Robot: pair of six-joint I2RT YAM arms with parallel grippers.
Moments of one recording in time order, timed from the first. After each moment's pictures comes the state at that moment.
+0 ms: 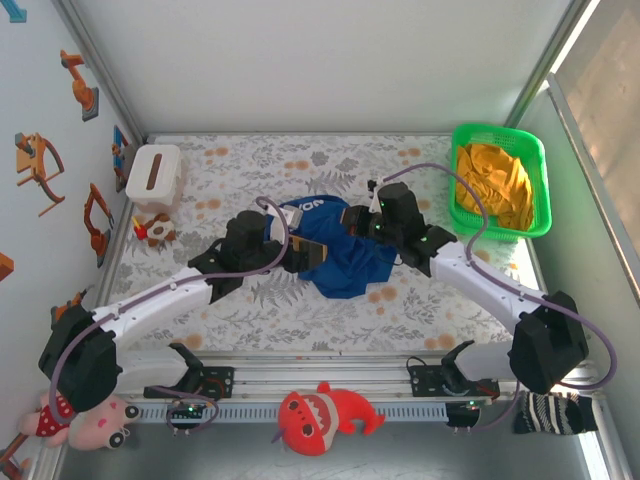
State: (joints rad) left arm -0.79 1.23 0.73 0.02 0.33 -0.49; right arm 0.62 1.32 0.94 -0.14 -0.19 0.74
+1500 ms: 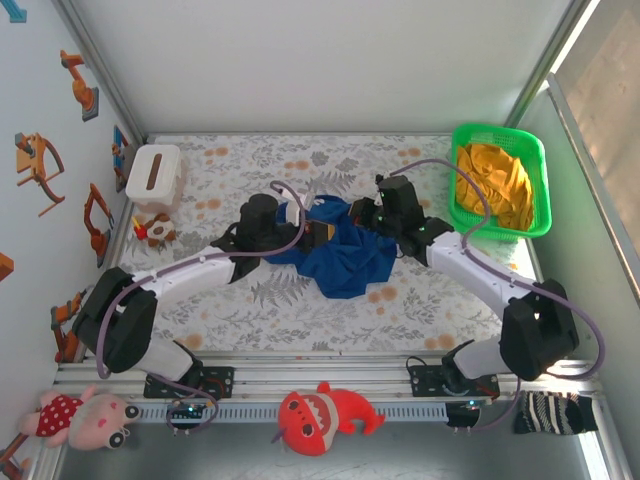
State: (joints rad) left arm -0.71 1.47 0.83 0.27 0.54 -0.51; right arm 0.55 1.41 0.99 -0.18 -0.13 0.74
